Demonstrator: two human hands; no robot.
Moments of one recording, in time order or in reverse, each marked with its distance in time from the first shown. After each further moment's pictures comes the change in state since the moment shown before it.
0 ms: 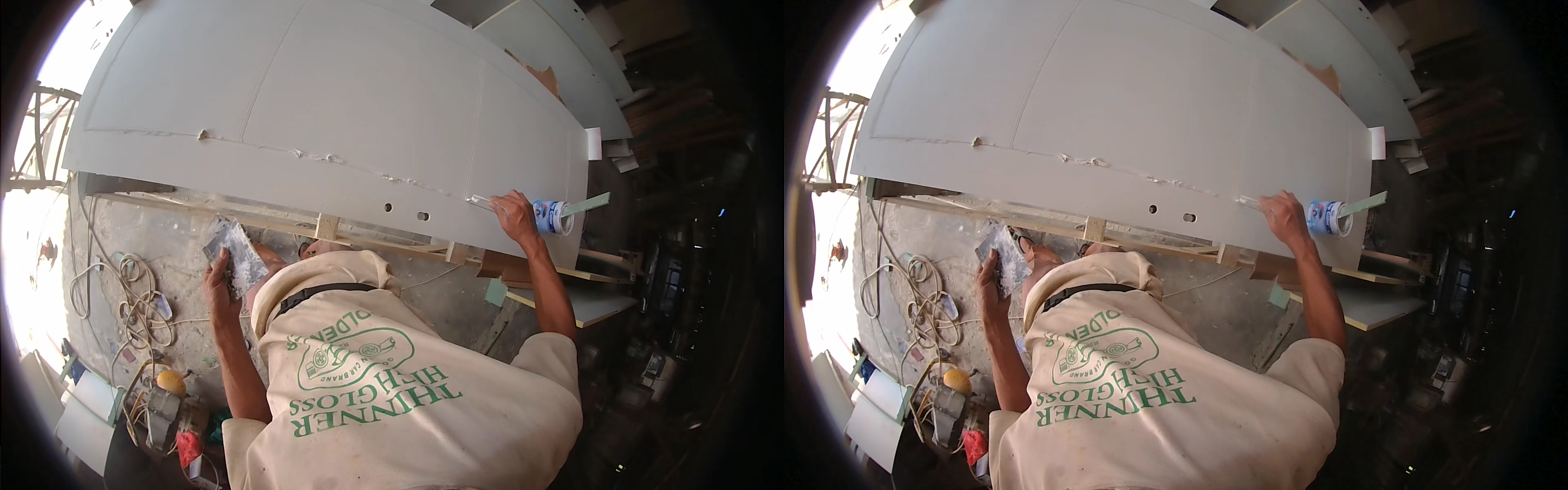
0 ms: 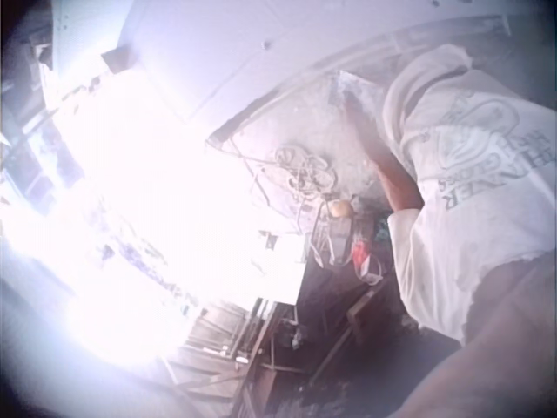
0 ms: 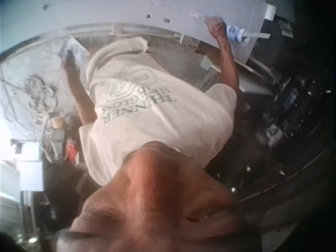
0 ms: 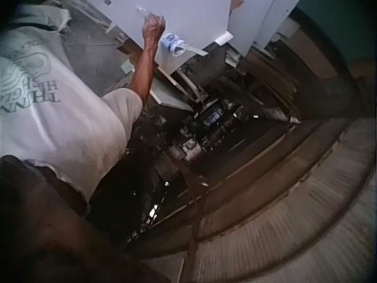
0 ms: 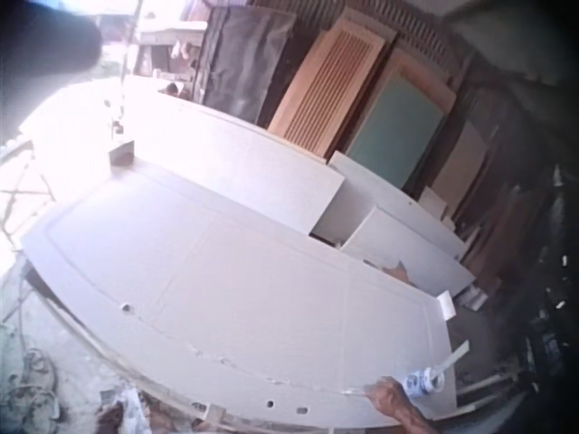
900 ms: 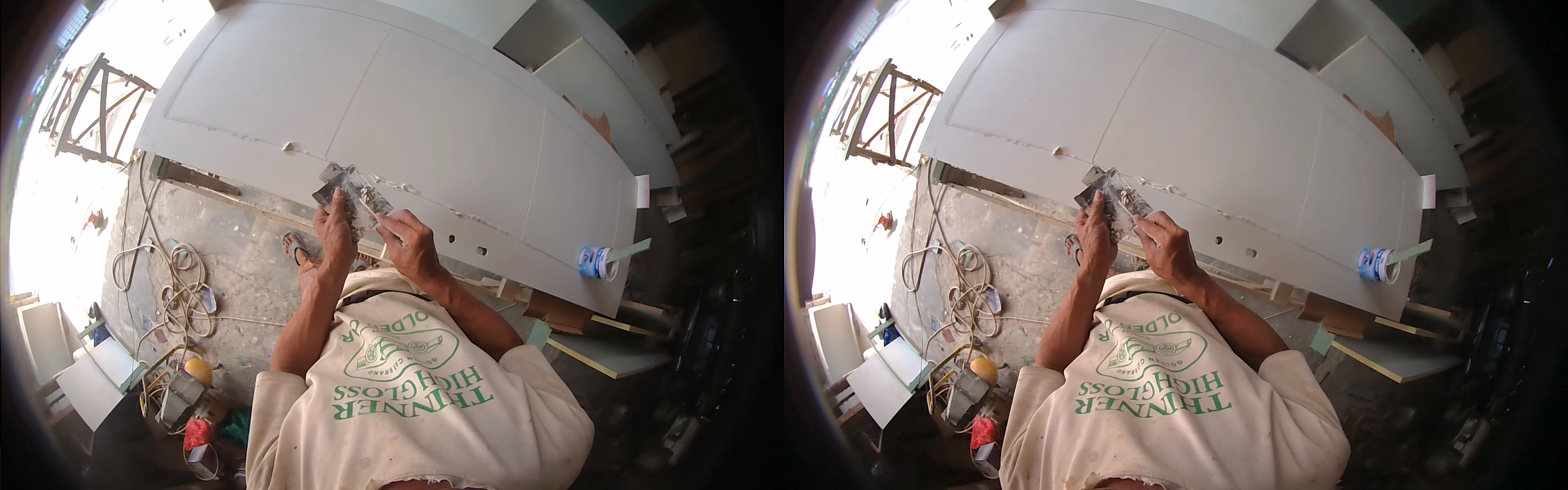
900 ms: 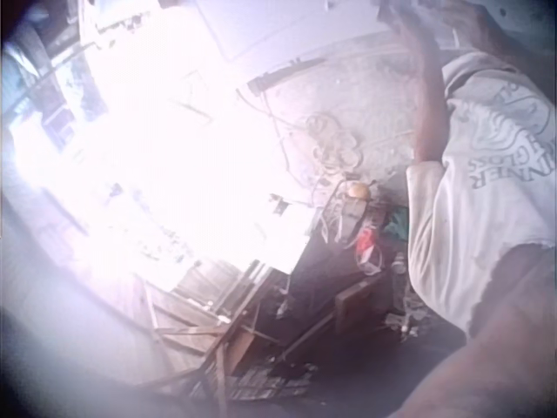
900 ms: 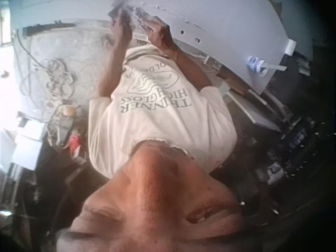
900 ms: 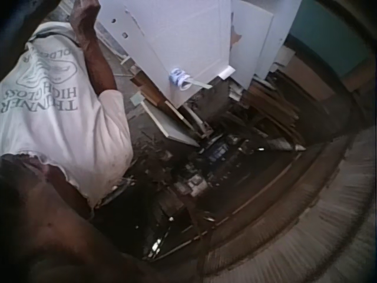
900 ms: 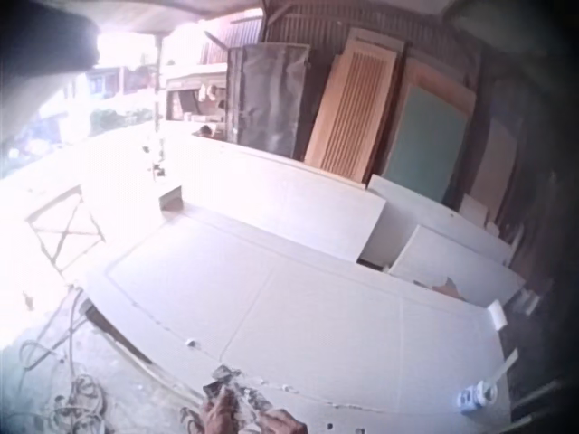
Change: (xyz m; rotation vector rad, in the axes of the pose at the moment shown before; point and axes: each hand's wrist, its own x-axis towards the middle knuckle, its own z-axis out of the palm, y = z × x) left_hand 0.070 -0.041 0.140 -0.127 -0.006 0.276; right_hand 0.153 -0.323 0.083 0.673 0.296 -0.116
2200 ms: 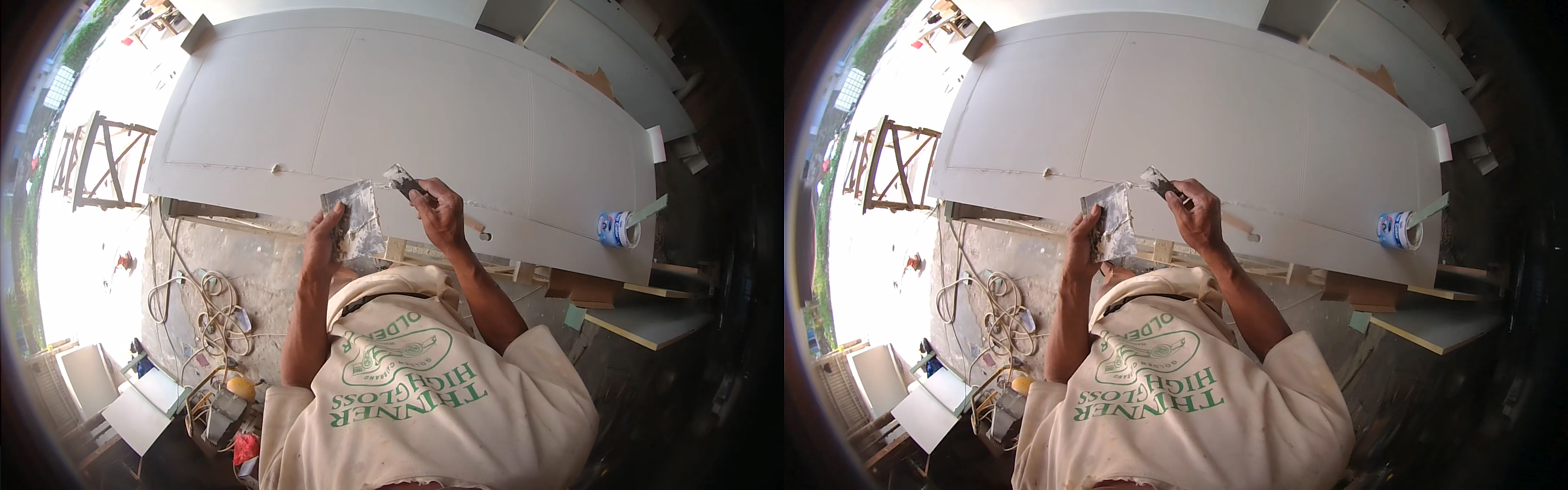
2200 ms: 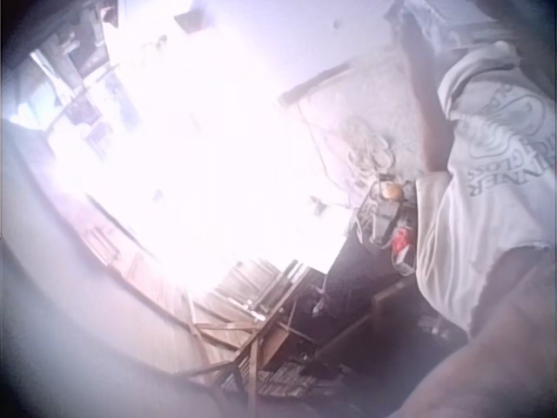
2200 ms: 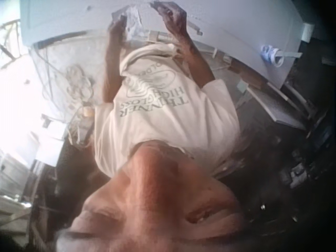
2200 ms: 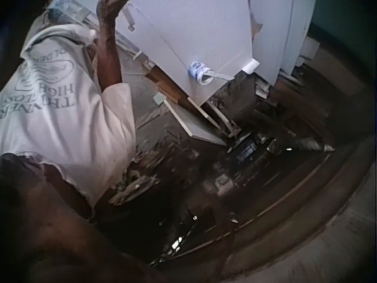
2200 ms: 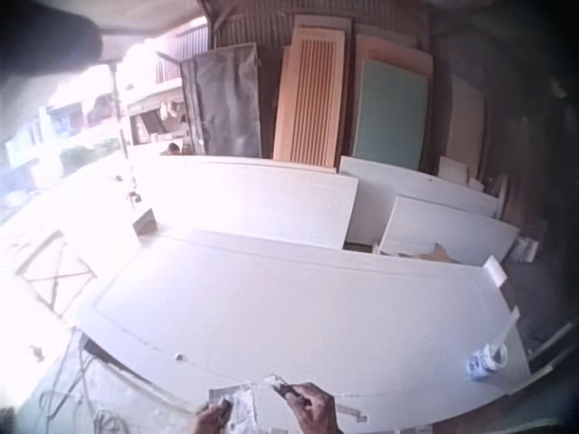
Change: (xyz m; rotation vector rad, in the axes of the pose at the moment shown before) left_hand -0.020 0.051 0.028 0.230 -0.348 -0.358; right_hand 0.004 0.061 -0.045 0.304 0.222 0.409
